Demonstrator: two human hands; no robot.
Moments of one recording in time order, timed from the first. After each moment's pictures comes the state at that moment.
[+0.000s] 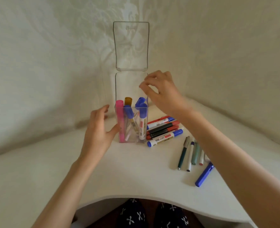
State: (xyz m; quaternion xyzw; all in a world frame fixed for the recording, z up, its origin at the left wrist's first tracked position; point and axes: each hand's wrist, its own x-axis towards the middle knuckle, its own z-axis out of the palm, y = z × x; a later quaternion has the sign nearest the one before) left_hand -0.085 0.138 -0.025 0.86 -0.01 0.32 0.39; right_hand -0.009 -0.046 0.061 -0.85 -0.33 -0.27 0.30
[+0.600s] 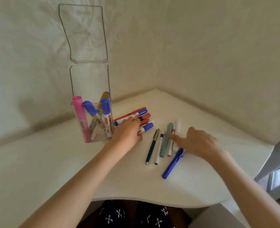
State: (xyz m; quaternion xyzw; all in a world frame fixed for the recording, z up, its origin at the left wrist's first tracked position) left_hand -0.024 -0.002 -0.055 0.98 -0.12 0.09 0.13; right_hand -0.064 -0.207 -0.031 -0.99 0.12 0.05 0.07
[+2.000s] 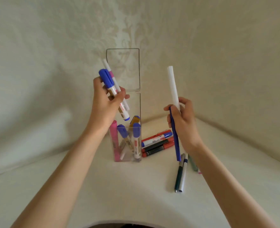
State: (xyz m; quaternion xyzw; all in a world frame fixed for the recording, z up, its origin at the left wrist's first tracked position) left_hand -0.041 0.097 0.085 0.69 -0.12 0.33 0.64; right_hand -0.021 -0.097 0.036 -0.67 -0.17 -0.17 0.70
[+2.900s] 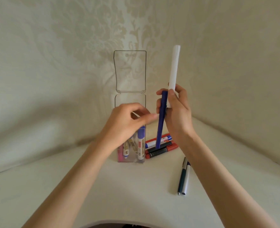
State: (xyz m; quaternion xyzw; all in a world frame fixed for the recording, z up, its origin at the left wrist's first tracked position) left_hand -0.073 0.081 0.076 0.87 -0.13 0.23 0.42; right_hand -0.024 -0.059 0.068 -0.51 -0.23 -0.11 0.82
